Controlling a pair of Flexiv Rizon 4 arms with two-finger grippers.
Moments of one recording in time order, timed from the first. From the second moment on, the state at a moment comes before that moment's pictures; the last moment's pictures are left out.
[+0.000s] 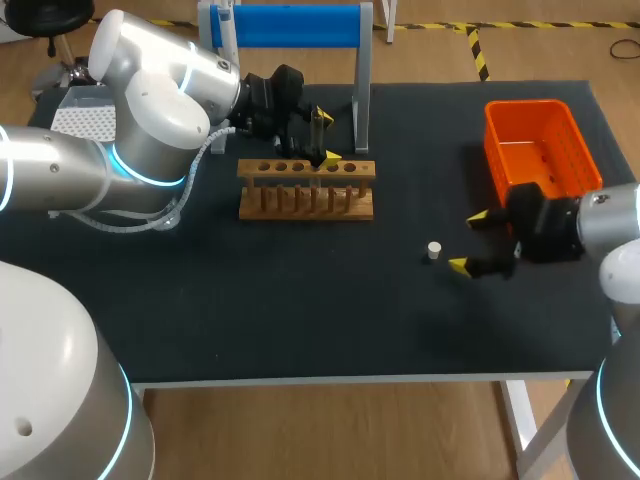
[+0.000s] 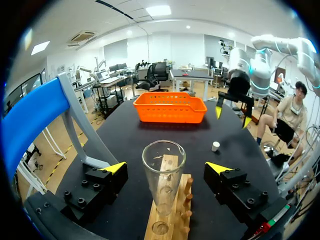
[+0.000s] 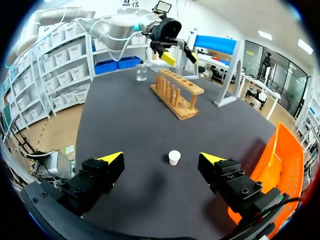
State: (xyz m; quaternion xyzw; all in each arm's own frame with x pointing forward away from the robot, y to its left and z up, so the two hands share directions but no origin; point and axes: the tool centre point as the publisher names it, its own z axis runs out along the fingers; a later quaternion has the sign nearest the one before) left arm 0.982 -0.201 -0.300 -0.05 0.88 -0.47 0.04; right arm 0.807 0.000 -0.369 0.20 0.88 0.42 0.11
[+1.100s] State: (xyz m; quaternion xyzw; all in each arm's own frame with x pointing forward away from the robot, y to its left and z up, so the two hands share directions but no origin) left arm 0.982 -0.201 -0.300 -0.05 0.88 -0.47 0.04; right arm 0.828 0.021 -0.415 0.22 0.87 0.43 0.13
